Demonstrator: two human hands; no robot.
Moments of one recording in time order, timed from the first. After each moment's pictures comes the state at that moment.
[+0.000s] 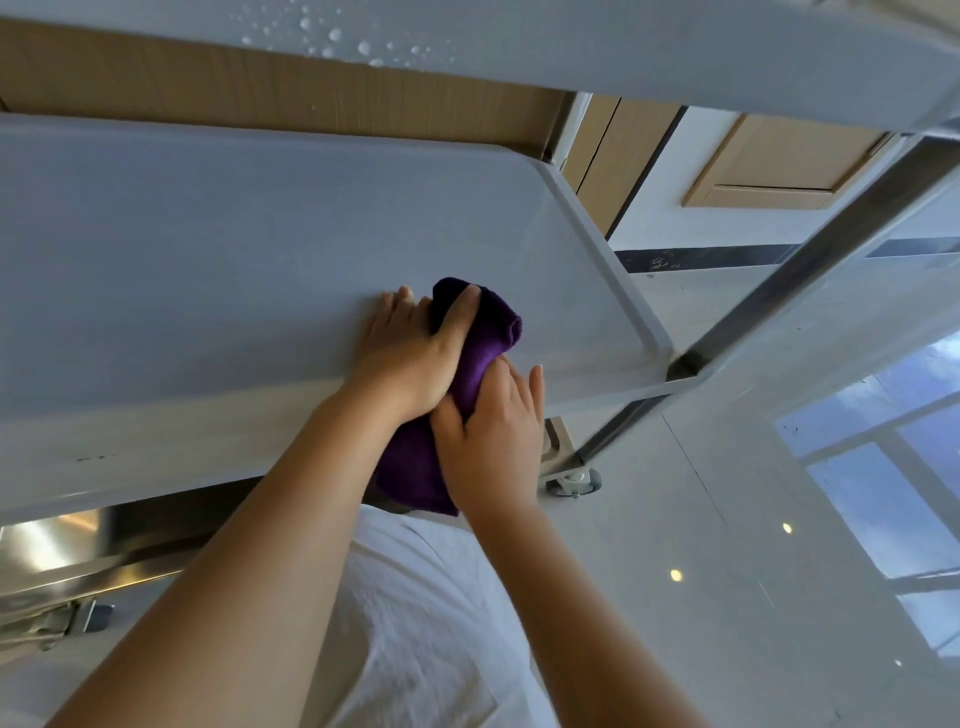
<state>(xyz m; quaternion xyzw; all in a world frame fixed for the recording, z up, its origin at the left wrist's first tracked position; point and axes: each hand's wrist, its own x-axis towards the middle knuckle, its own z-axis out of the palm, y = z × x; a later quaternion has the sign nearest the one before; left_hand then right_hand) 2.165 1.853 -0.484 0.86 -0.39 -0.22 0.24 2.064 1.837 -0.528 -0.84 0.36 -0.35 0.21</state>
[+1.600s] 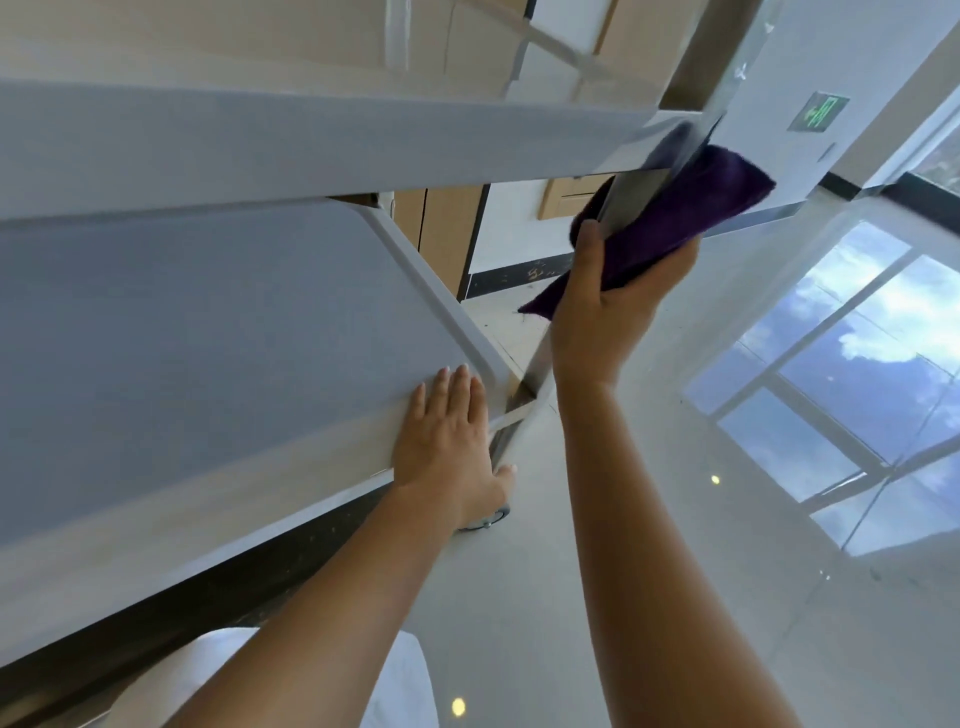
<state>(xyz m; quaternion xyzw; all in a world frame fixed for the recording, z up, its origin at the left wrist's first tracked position) 2.038 1.766 -0.495 0.78 -0.62 -0.07 0.05 1.982 1.676 -0.409 -0.56 0.41 -0.67 0.27</state>
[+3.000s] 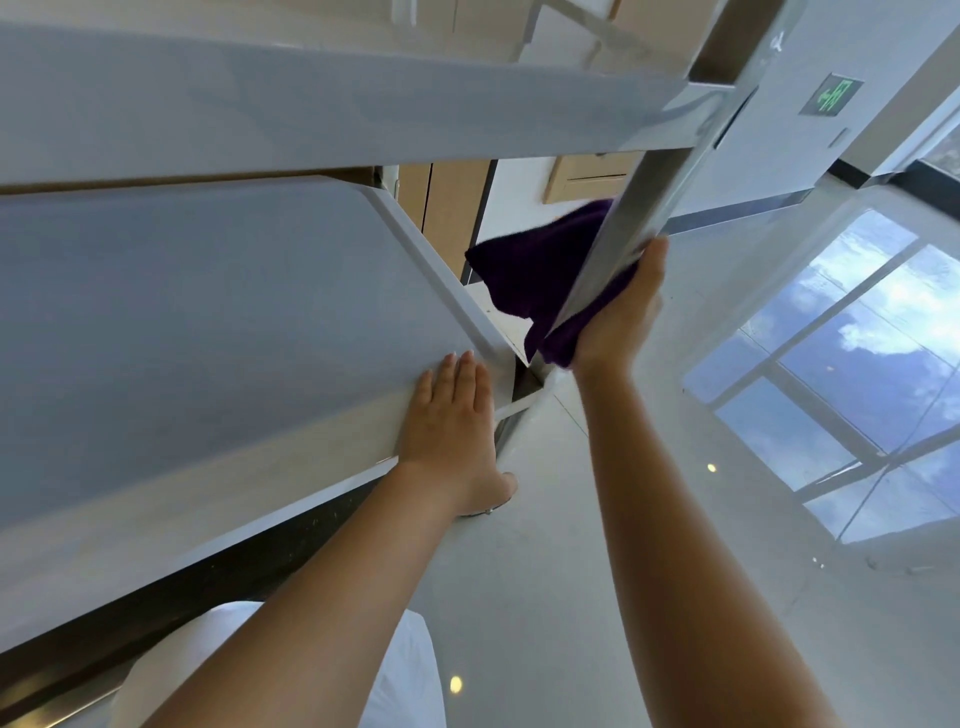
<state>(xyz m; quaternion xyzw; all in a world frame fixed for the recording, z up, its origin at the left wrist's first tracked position) 2.040 1.763 -0.494 0.77 -0.63 -0.10 0.03 1.971 1.654 -0.428 -0.46 0.46 -0.62 0.43</state>
